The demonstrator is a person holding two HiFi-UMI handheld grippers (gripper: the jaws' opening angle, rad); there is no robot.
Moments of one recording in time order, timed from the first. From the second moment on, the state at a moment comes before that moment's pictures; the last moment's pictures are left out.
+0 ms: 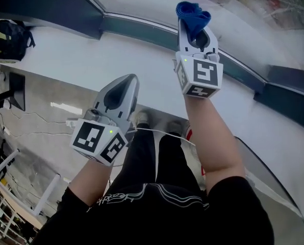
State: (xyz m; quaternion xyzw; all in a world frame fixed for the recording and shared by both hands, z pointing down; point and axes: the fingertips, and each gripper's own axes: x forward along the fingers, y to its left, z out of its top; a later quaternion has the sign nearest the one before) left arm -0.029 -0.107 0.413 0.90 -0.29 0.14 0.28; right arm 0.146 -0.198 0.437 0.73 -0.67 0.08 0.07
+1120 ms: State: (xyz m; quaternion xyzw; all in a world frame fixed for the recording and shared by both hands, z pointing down) left arm 0.206 0.055 0.409 0.94 -0.13 0.19 0.25; right arm 0.447 0.052 0.436 0.86 -0.51 0.08 0.06
